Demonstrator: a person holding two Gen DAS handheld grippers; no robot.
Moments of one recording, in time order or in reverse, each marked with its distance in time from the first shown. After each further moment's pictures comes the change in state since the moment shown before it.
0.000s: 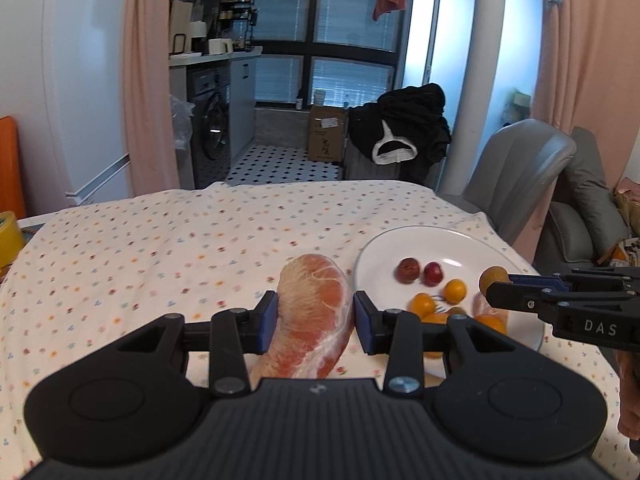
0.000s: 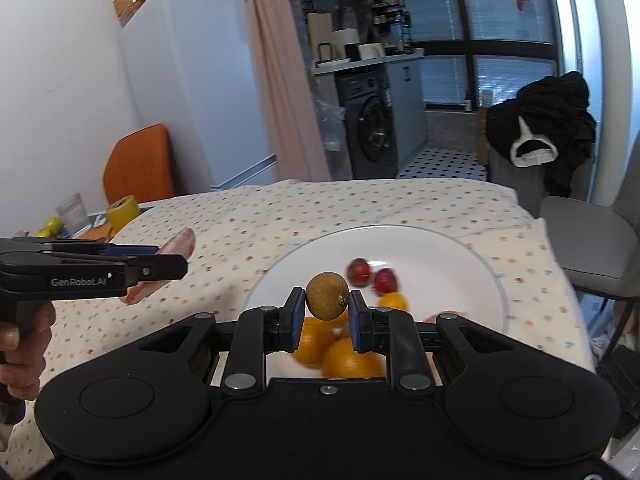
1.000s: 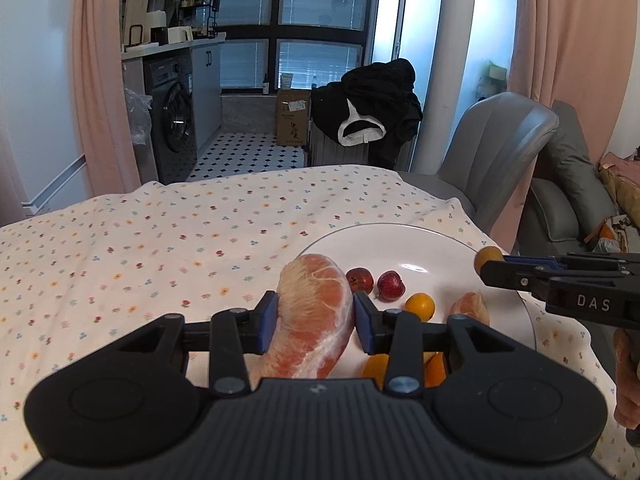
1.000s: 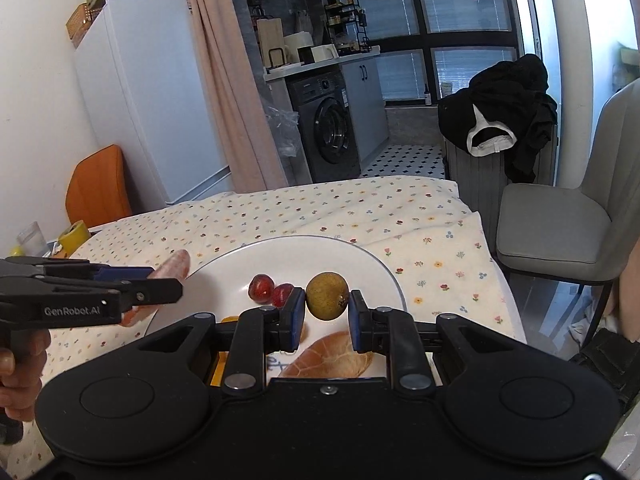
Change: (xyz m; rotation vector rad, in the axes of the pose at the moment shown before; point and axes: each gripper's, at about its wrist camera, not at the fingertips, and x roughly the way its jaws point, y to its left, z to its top) left arm 0.070 -0.046 0.014 0.058 0.057 -0.066; right arm 0.017 -0.066 0.003 0.079 -0.011 -0.070
